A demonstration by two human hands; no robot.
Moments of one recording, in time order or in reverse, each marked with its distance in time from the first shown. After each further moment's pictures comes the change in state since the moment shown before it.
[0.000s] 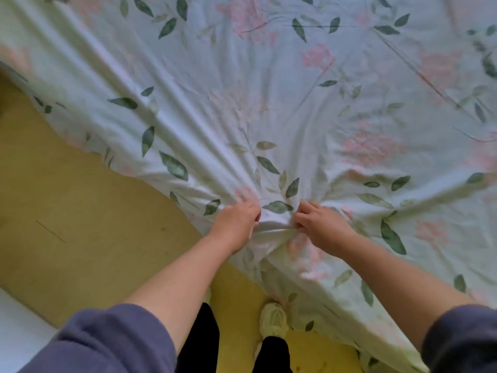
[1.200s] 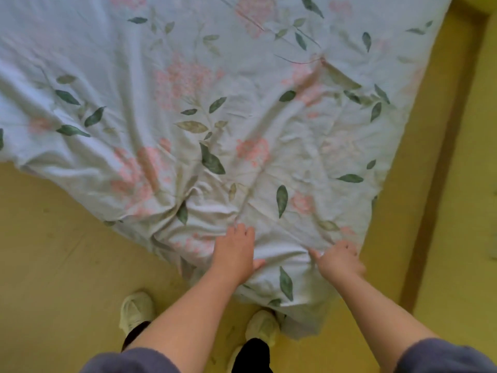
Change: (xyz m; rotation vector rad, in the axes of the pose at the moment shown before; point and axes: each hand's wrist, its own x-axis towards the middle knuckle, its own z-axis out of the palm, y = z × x) left_hand -0.005 0.432 0.248 0.257 -0.132 -0.068; right_hand -0.410 0.222 0.183 0.445 -0.238 1.325
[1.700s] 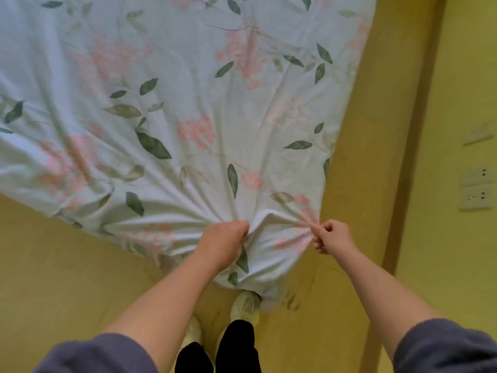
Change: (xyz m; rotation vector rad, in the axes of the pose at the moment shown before) left_hand 0.008 0.096 0.024 -0.102 0.045 0.217; right_hand 0.081 0.124 0.020 0.960 -0.151 -0.124
